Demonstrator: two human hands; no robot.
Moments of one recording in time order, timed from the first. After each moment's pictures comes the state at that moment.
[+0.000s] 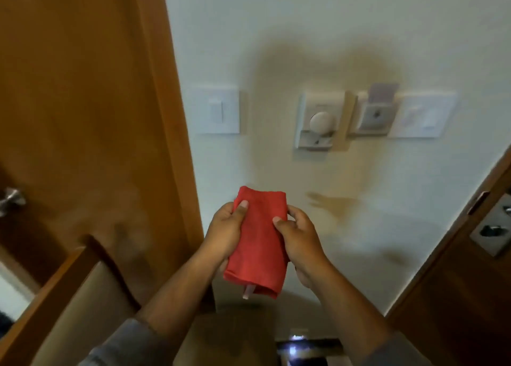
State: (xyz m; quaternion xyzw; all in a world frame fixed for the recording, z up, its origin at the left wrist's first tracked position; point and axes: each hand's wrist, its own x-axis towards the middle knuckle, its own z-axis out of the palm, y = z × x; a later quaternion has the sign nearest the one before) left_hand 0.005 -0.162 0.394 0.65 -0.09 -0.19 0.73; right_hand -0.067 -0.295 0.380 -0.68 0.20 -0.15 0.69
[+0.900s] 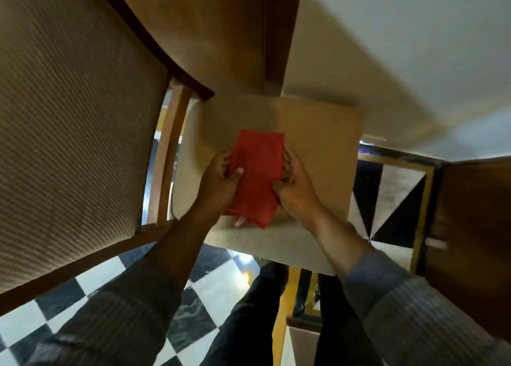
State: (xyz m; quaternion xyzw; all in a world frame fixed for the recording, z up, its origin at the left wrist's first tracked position) left_hand -0.034 0.019 -0.019 0.80 0.19 -0.27 0.49; right_hand -0.072 -0.146 -0.040 -0.70 0.26 0.22 0.63
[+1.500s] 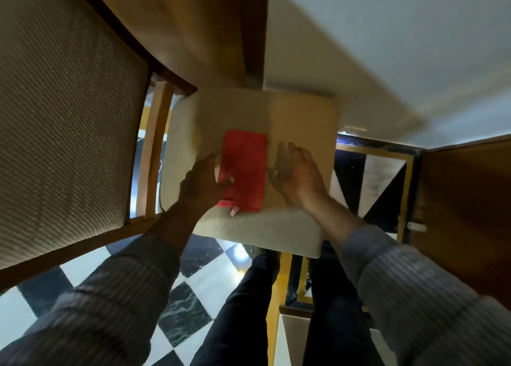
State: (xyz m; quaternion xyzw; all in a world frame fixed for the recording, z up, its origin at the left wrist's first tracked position) left_hand -0.047 0.030 -0.043 0.91 0.05 -0.34 0.23; right_hand -0.084 -0.194 -0.034 -0.89 0.18 0.22 0.36
